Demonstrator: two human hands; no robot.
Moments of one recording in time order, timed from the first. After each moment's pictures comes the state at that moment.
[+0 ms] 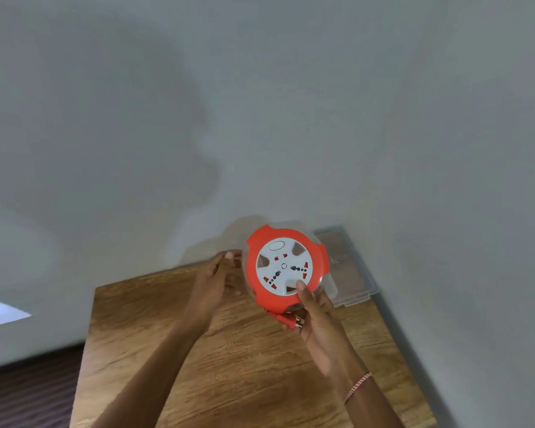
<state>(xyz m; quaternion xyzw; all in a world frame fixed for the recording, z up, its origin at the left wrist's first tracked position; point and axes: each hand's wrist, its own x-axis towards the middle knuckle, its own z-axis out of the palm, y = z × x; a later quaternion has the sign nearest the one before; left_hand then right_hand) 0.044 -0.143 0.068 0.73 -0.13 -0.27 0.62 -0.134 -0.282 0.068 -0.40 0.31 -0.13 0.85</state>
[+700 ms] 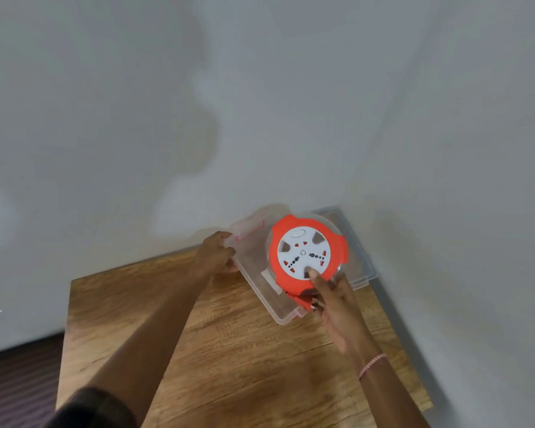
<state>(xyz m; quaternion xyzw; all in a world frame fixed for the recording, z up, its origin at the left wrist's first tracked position) 0.130 -0.204 -0.019 0.80 -0.03 -0.34 0.50 -0.131 -0.334 0.020 -0.46 0.36 -0.16 0.79</state>
